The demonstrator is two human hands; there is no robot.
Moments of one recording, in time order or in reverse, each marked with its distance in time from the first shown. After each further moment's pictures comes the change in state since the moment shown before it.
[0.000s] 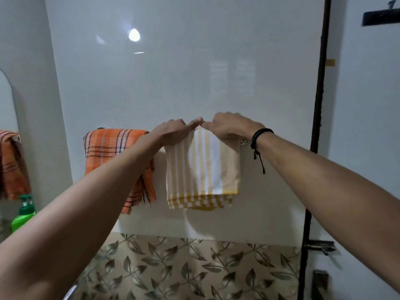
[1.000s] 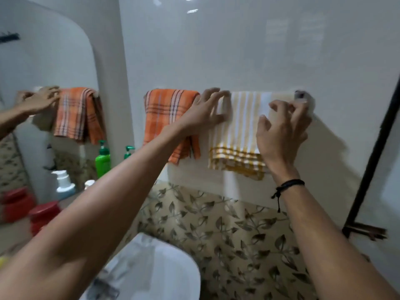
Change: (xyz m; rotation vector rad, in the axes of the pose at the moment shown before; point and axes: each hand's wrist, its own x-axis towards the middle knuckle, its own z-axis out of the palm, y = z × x) left_hand -0.086 -0.052 0.019 -0.058 0.223 0.292; right_hand -0.093 -0.020 0.114 0.428 0.882 0.133
